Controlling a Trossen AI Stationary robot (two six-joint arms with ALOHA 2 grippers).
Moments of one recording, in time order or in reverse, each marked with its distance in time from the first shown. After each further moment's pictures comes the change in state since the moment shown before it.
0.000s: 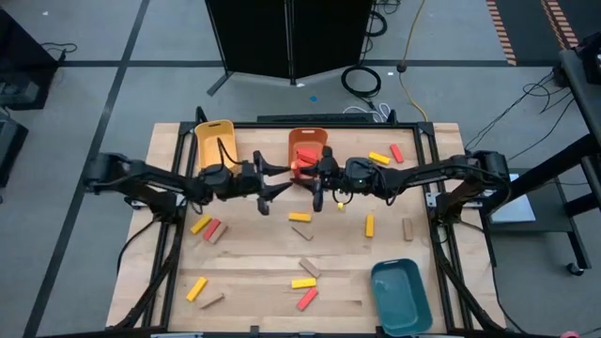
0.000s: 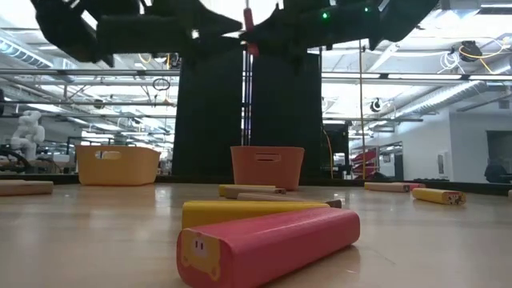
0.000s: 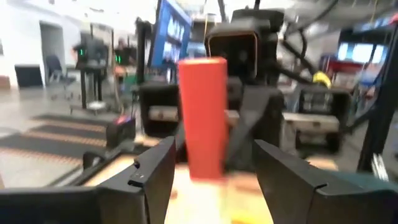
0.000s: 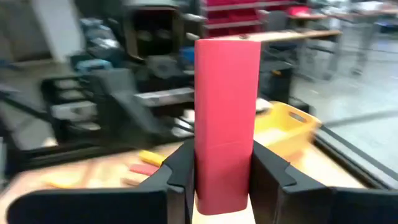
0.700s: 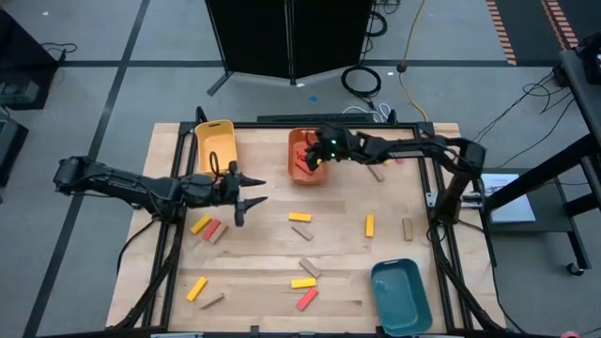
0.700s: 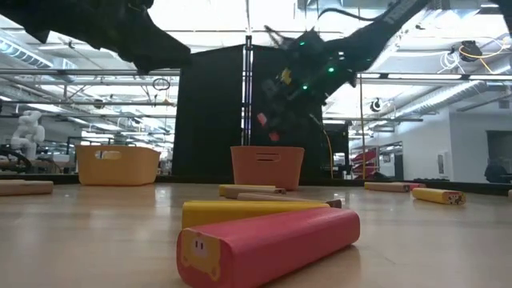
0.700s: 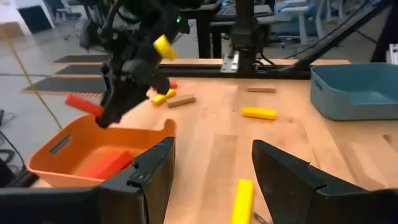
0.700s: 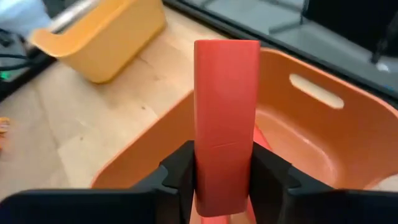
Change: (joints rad) left arm -0.149 -0.424 -0.063 -0.710 -0.211 0.070; right arm -0.353 0.205 0.193 -0.536 -0.062 0.292
